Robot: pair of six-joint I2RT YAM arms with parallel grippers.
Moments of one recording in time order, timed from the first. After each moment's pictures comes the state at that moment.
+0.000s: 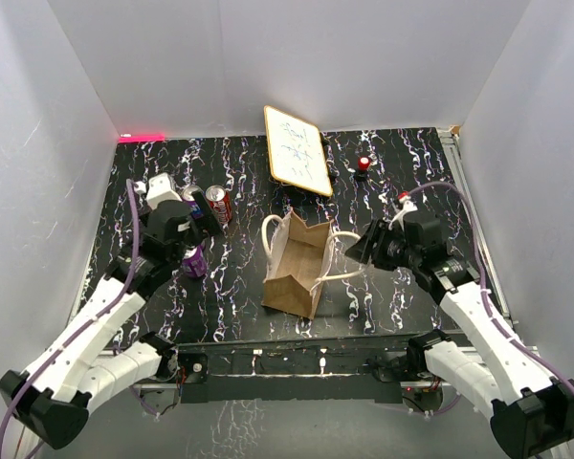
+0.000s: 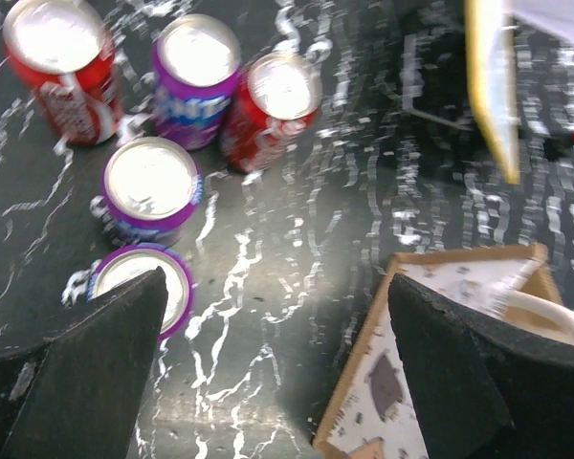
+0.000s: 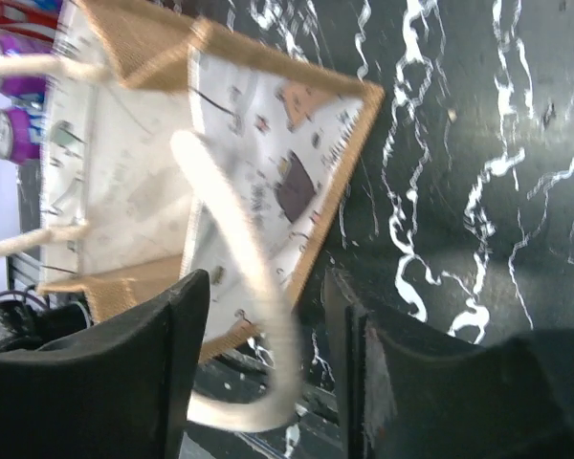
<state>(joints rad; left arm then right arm) -0.53 0.92 0.90 -0.59 -0.52 -0.67 0.31 0.82 0.66 -0.51 -0.29 0.61</state>
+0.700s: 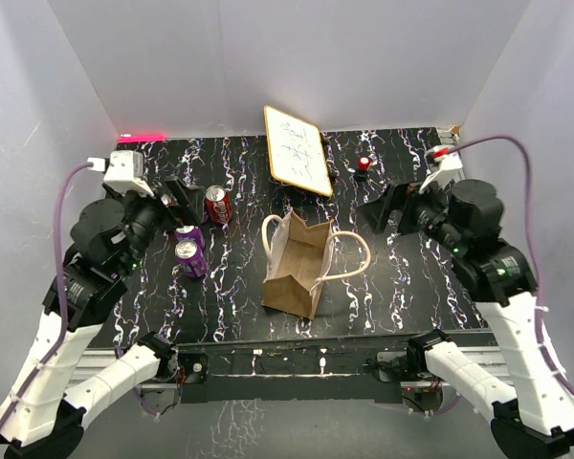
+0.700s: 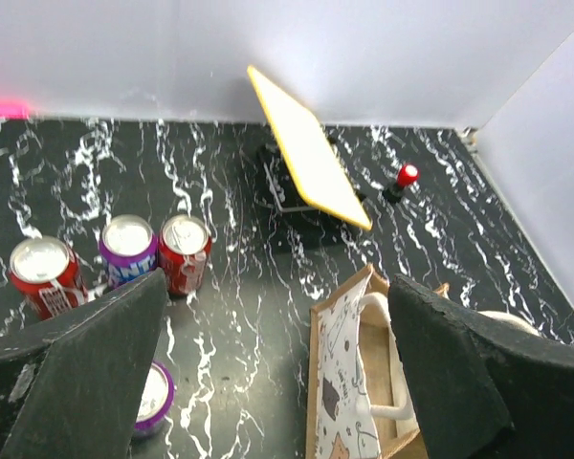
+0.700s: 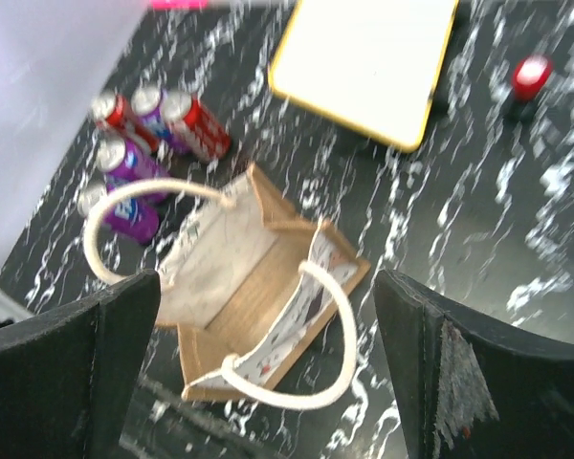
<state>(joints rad) -0.53 0.77 1.21 -0.58 -0.28 -0.31 0.31 0.82 1.14 -0.65 -0.25 0.34</state>
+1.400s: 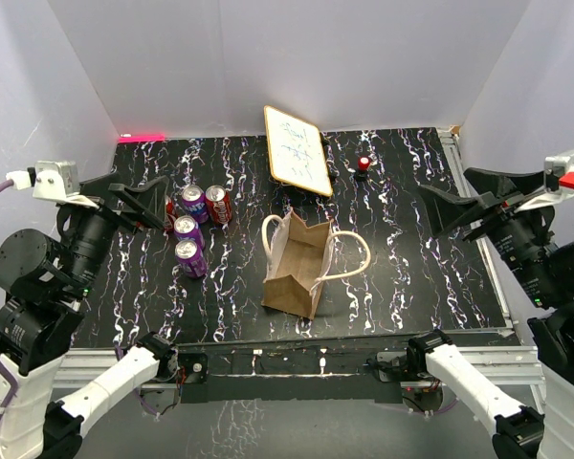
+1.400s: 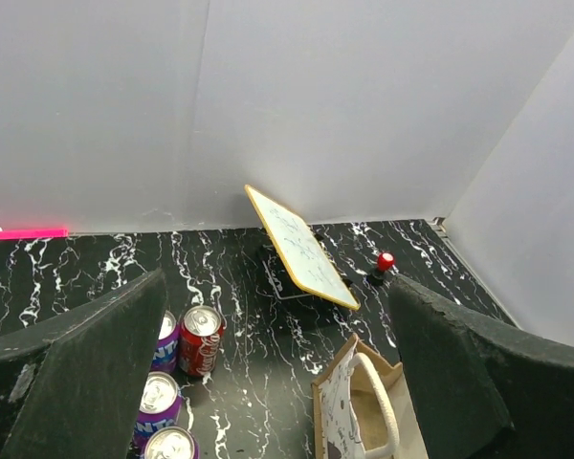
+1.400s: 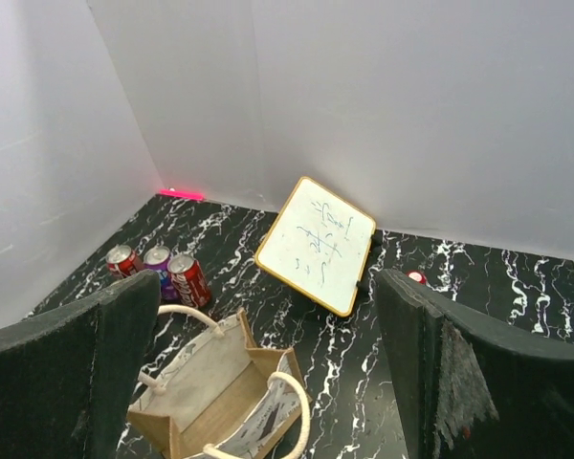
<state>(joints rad) -0.53 0.70 1.44 -0.60 -0.28 -0.18 0.31 0.73 1.62 -0.73 -0.10 0.14</state>
